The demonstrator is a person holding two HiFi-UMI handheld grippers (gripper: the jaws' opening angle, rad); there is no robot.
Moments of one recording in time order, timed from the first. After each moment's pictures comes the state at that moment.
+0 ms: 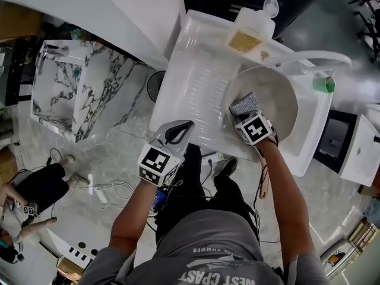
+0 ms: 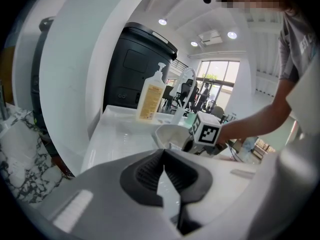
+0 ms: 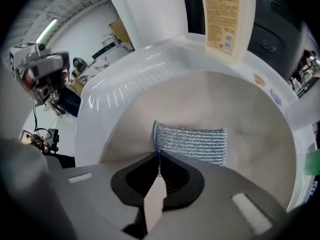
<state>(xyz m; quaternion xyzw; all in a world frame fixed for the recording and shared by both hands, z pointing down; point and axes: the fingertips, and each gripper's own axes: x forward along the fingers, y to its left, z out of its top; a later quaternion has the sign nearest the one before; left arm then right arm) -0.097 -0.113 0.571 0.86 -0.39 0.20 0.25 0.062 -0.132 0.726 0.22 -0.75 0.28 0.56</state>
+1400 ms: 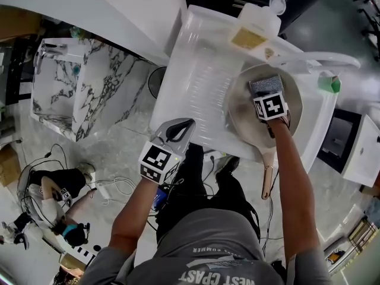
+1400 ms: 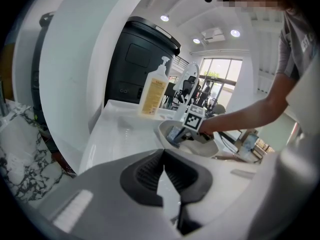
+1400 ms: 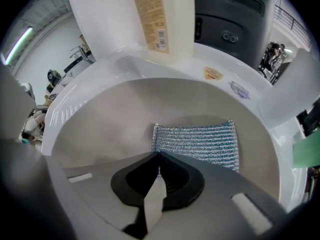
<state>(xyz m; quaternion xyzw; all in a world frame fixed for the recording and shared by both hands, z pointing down) -0.101 -0.117 0.590 0.85 -0.39 0.21 0.27 0.120 -0.226 0.746 0.35 -0.71 0.30 0.53</state>
